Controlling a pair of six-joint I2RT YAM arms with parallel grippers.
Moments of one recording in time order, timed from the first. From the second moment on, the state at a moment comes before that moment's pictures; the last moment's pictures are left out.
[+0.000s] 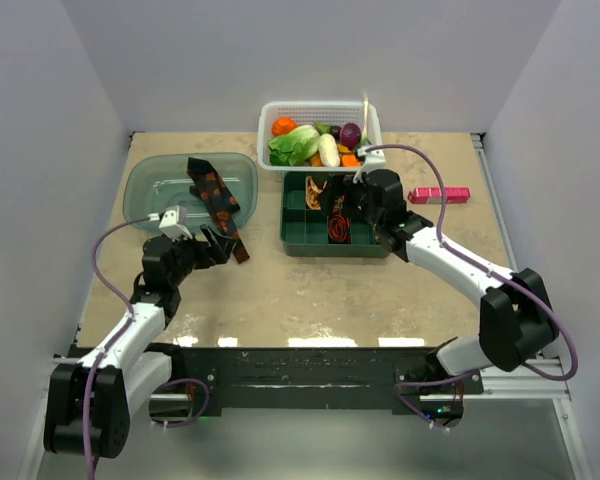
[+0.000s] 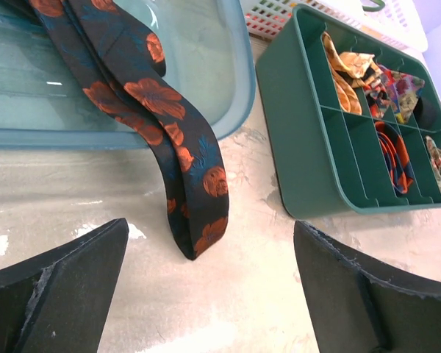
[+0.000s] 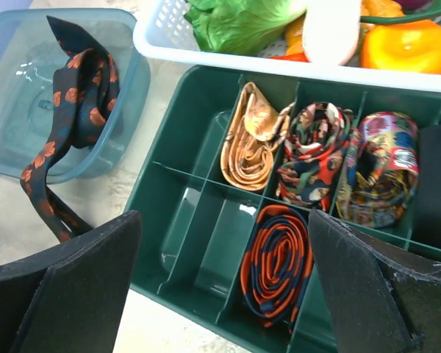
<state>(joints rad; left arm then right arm) -0.07 0.96 0.30 0.34 0.27 -0.47 0.52 1.43 0.98 0.11 0.06 0.35</state>
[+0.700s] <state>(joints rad) -0.07 1.43 0.35 0.68 0.47 -0.55 0.58 1.56 1.07 0.11 0.03 0.34</state>
